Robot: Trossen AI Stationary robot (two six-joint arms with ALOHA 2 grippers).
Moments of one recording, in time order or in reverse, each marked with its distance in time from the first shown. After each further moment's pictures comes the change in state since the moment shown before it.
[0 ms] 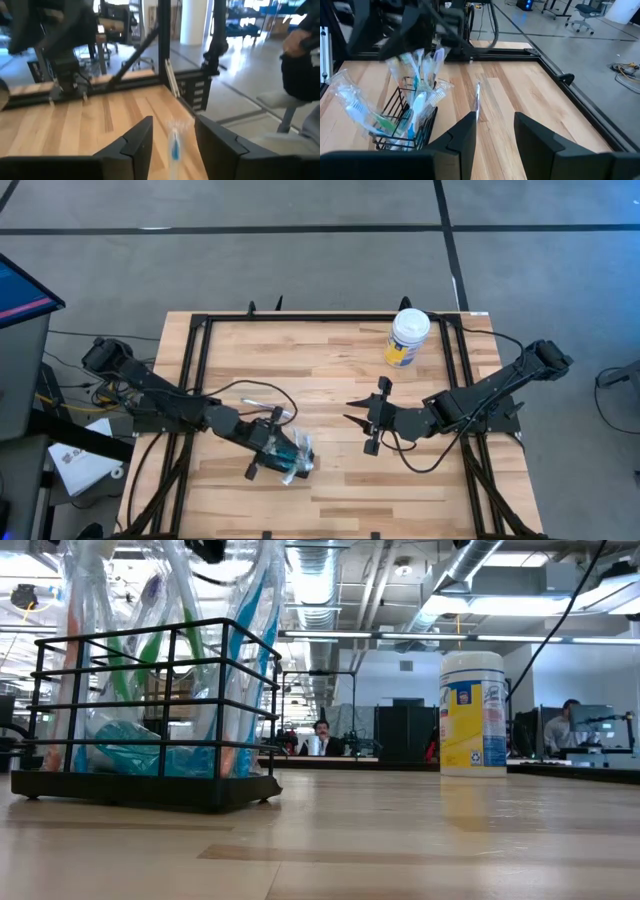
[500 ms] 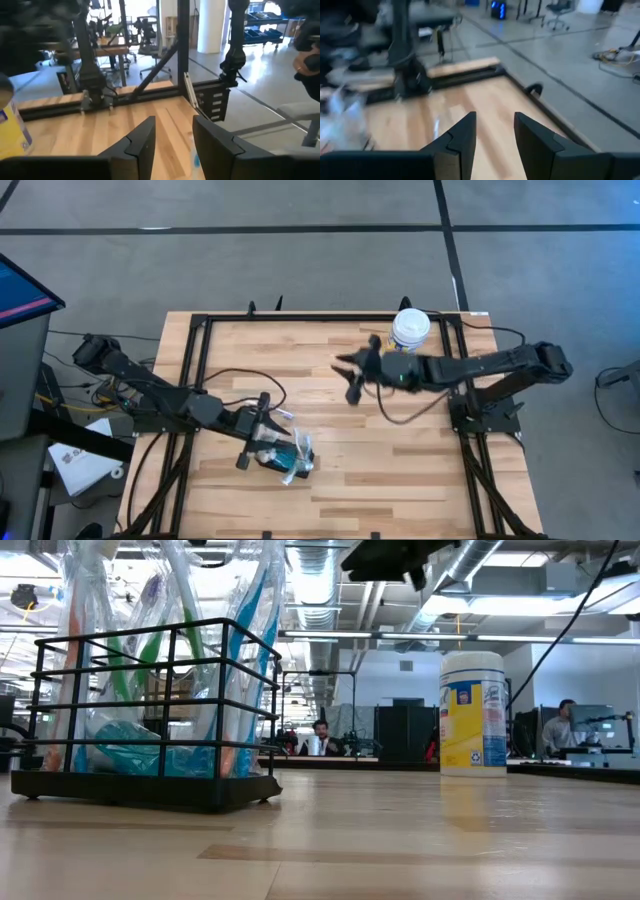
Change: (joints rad) left arm 0.000 -0.173 0.000 -0.125 -0.095 0.037; right arm -0.391 0.000 -0.001 0.166 -0.263 -0.037
